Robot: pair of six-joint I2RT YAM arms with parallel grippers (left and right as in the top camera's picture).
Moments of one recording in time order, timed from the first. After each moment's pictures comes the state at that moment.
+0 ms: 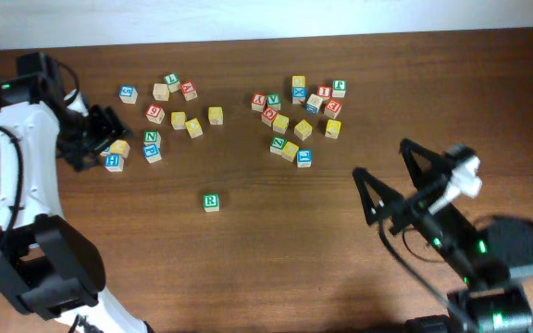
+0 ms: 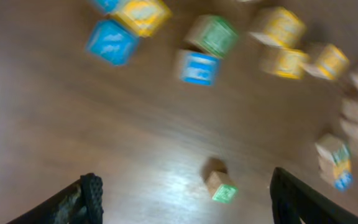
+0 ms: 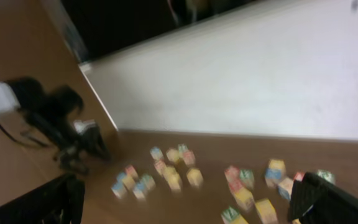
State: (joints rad) left arm 0.24 1.92 1.80 -1.29 0.25 -0.30; right arm 0.08 0.60 0.69 -0.13 -0.50 0.33
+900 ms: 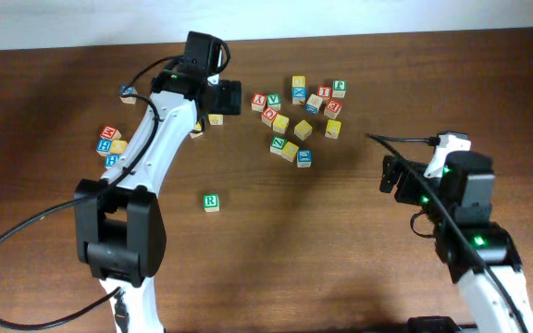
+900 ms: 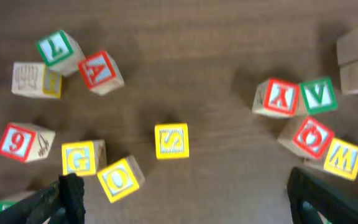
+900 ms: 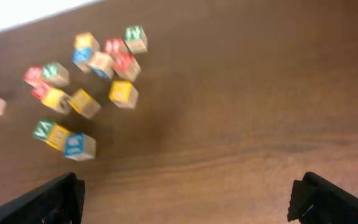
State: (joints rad) left arm -0.27 2.09 1.80 -0.72 -0.11 -0.16; right arm -0.02 0.99 0.74 -0.45 -0.04 0.25
